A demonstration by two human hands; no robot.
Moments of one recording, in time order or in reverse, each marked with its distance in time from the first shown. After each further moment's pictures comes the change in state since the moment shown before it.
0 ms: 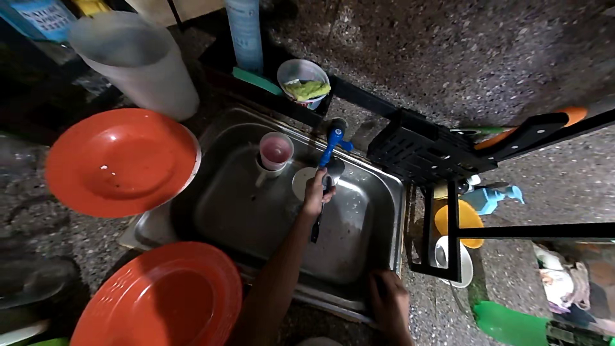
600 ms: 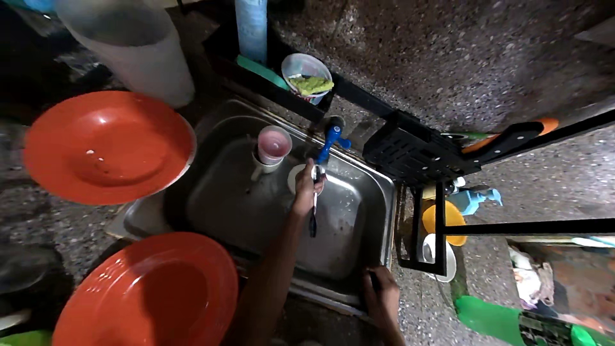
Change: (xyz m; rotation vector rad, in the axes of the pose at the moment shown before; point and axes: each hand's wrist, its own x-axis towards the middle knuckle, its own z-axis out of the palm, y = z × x) left_hand 0.005 0.000 -0.008 -0.108 0.037 0.120; right_hand -0.003 0.000 -0.004 0.028 -0.014 0.091
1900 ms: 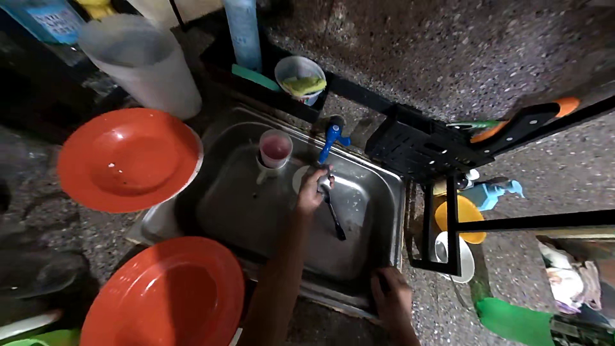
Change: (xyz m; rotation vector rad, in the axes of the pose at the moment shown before) left_hand 0.004 -0.001 -0.005 -0.157 -0.122 -0.041; right_hand 0.002 0.001 0.002 0.034 0.017 -0.061
